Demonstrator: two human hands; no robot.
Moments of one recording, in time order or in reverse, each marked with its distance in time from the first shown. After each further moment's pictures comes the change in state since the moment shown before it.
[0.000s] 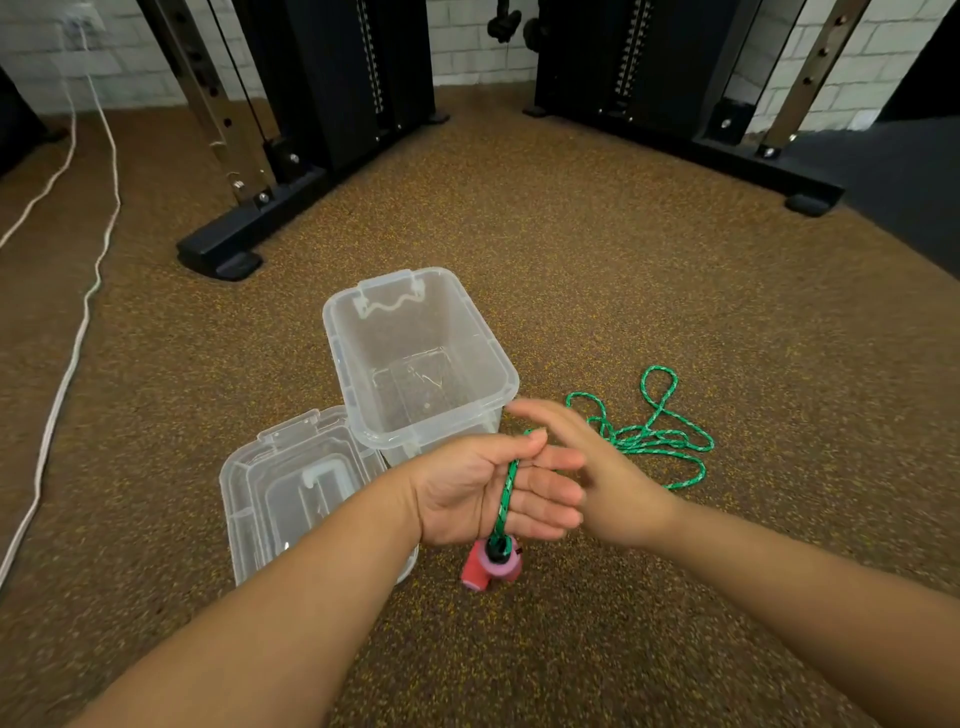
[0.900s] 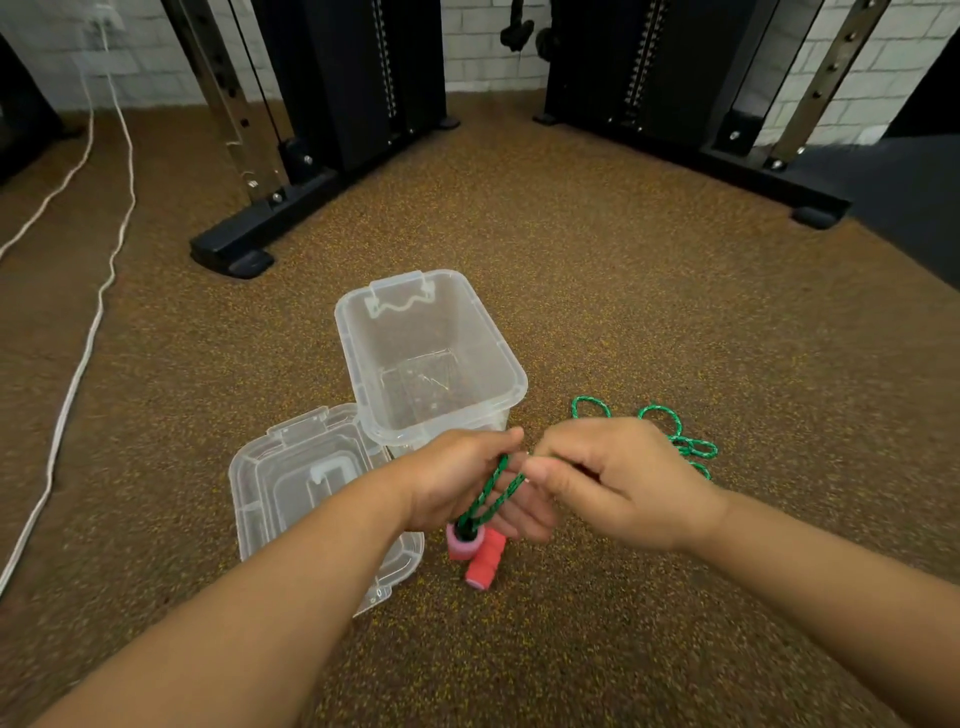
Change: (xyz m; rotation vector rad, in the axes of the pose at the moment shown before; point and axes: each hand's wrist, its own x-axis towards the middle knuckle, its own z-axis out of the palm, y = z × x) left_hand -0.016 0.004 -0.002 0.333 0.195 -0.009; right_hand -0.002 -0.059 -0.022 -0.392 0.006 -0.248
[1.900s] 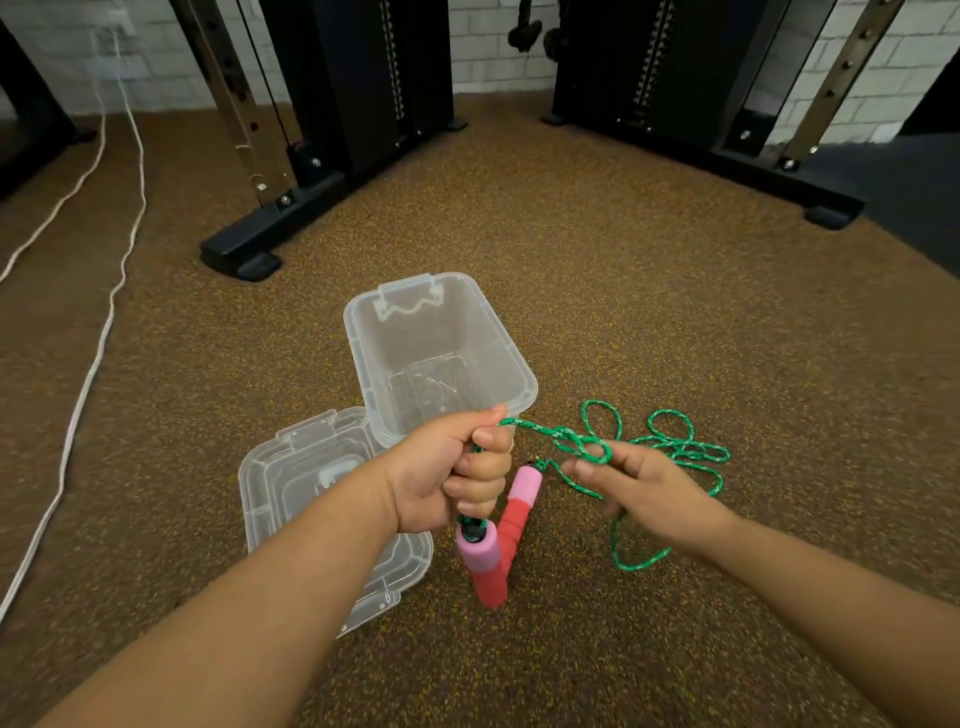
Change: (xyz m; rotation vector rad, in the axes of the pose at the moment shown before) left_hand -0.003 0.002 -0.026 -0.362 -0.115 0.074; right_hand -0.027 0.063 0.044 0.692 0.057 0.663
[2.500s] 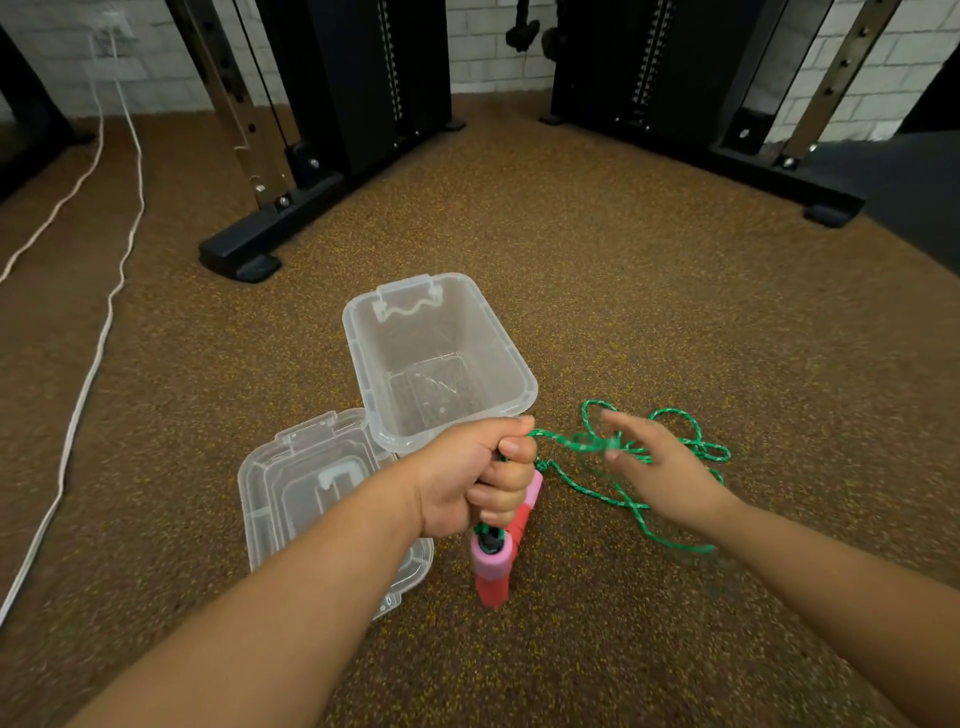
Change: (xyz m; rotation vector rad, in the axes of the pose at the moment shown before) left_hand 0.009 -0.004 0.017 0.107 0.041 -0.064; right_hand 0.017 0.023 -0.026 -0.469 0.195 0.024
